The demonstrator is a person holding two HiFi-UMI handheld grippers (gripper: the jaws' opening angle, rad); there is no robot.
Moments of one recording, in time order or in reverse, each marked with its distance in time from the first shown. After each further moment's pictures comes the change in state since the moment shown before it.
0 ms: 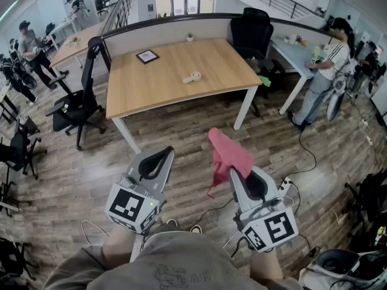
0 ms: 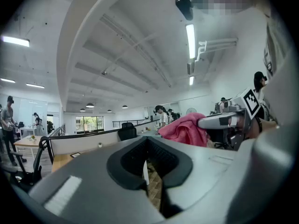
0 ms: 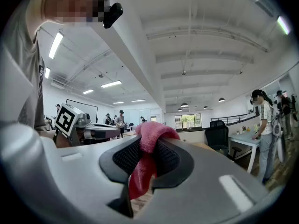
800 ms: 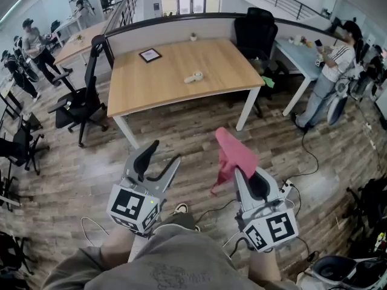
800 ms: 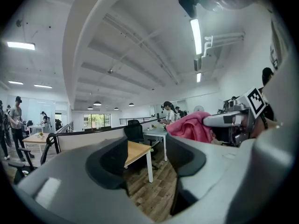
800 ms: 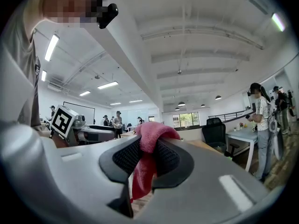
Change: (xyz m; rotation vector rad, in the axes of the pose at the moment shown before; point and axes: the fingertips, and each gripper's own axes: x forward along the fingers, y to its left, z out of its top) left arm 0.015 0.001 -0.010 -0.022 0.024 0.097; right arm -0.005 -0.035 -0.009 0.038 0.002 -0.027
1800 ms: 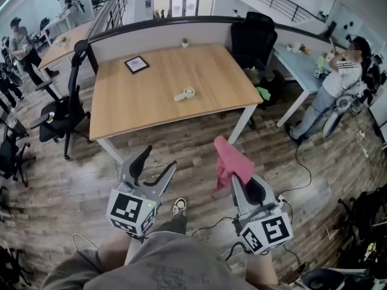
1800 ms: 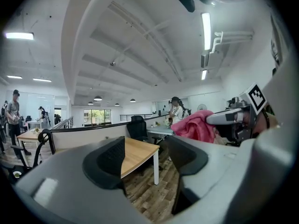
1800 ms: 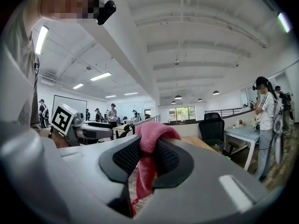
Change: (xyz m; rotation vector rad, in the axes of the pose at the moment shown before) left arm 0.158 0.107 -0.026 -0.029 0.049 -0.008; right arm 0.157 -0.102 -0.012 -0.005 0.092 -0.041
